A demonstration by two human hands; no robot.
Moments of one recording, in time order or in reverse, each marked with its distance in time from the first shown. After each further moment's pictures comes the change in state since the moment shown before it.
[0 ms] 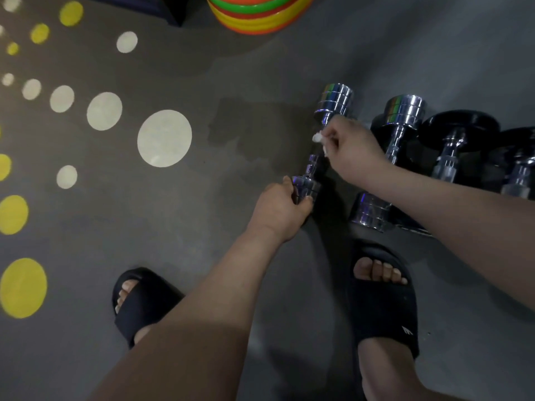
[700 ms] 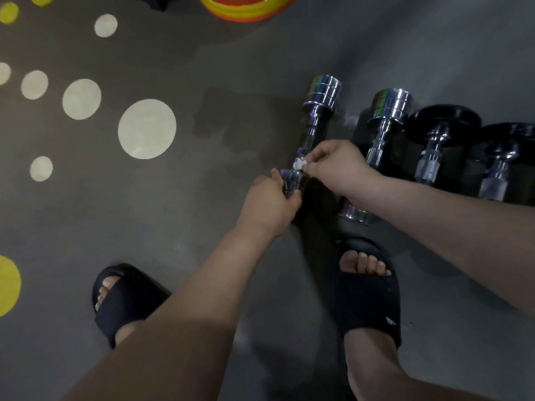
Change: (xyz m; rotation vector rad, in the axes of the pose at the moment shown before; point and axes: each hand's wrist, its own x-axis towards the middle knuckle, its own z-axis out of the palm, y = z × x) left_hand -0.004 0.006 0.004 0.031 0.013 -0.030; right_hand -0.031 -0.018 0.003 0.347 -0.166 0.524
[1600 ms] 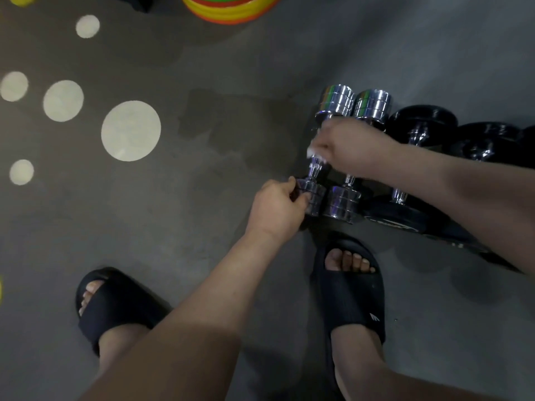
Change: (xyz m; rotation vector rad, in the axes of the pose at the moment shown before) left_hand -0.010 0.026 0.026 -0.153 0.052 0.055; right_hand 0.027 -0.002 -0.071 -0.870 -0.222 -0.693
